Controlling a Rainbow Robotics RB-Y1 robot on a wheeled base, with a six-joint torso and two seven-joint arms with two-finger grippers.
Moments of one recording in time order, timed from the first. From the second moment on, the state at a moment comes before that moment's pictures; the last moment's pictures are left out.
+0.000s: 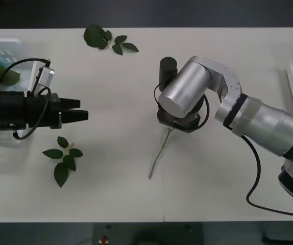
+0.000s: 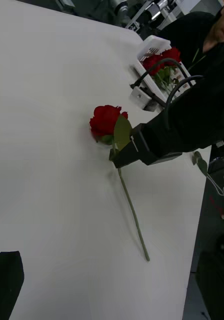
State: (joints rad) right arm -0.95 -0.41 0.86 -1.28 -0.67 1.42 0.28; left arm -0.35 0.84 -0.22 -1.43 2.03 1.09 -2.45
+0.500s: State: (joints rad) right arm -0.94 -0.37 0.87 -1.21 -0.64 1.37 0.36; left arm -0.39 1.14 -0.44 -1.72 2.32 0.73 -2.45
